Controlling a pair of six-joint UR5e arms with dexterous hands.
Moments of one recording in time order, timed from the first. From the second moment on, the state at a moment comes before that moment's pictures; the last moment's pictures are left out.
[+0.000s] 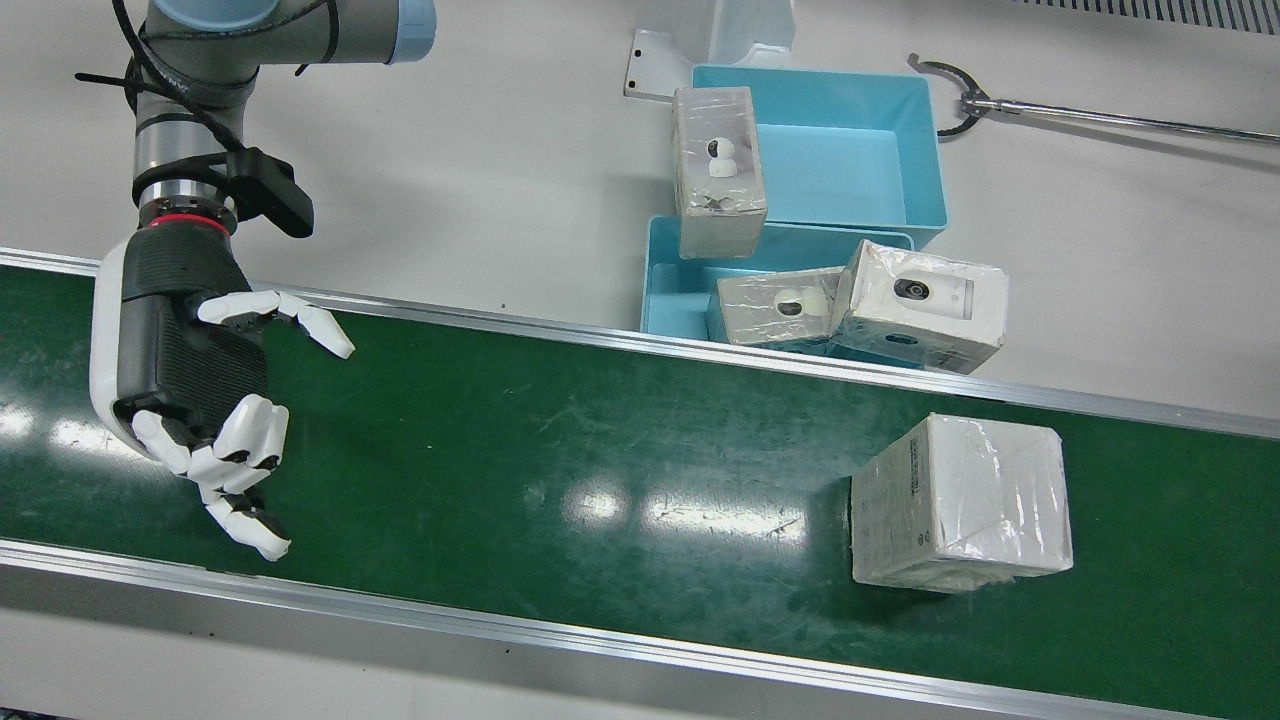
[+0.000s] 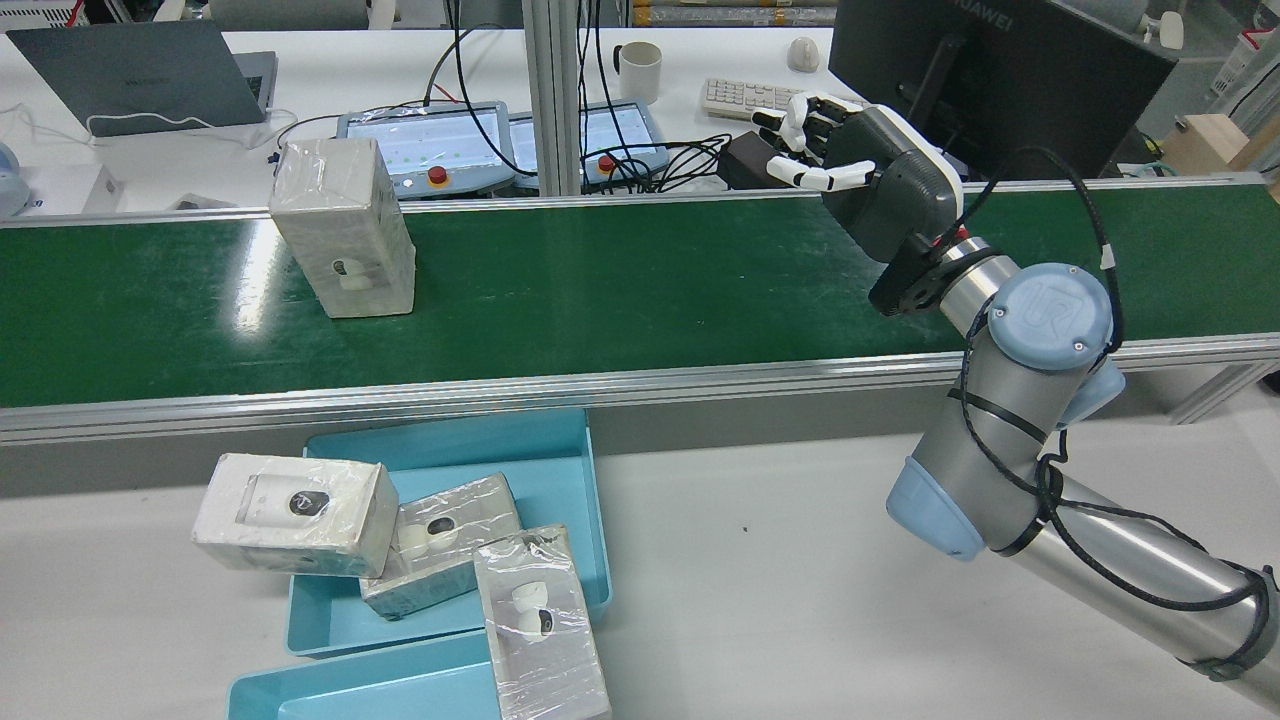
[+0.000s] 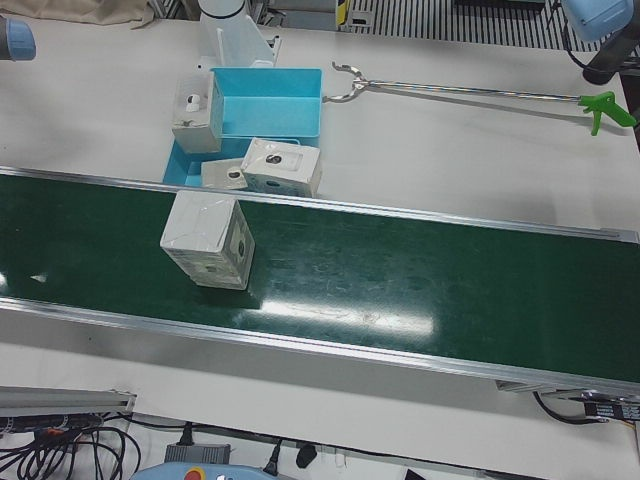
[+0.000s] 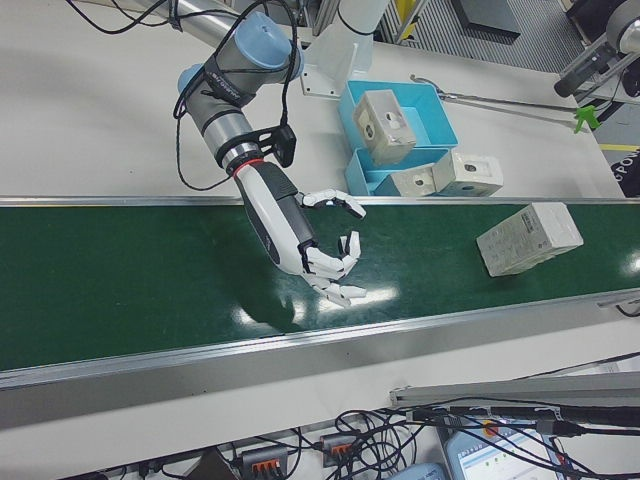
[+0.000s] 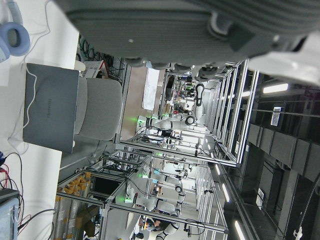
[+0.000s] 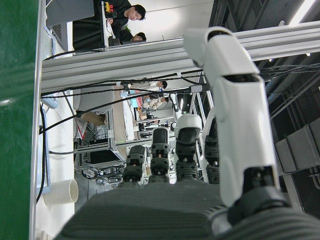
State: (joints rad) left arm -1.81 -1.79 -1.75 0.44 1.92 -0.15; right arm 0.88 -1.07 1.75 -3.49 -1.14 0.01
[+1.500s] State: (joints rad) left arm -1.81 -1.79 -1.75 0.44 1.92 -0.15; right arm 0.84 -1.00 1.62 -3.39 -1.13 0.00
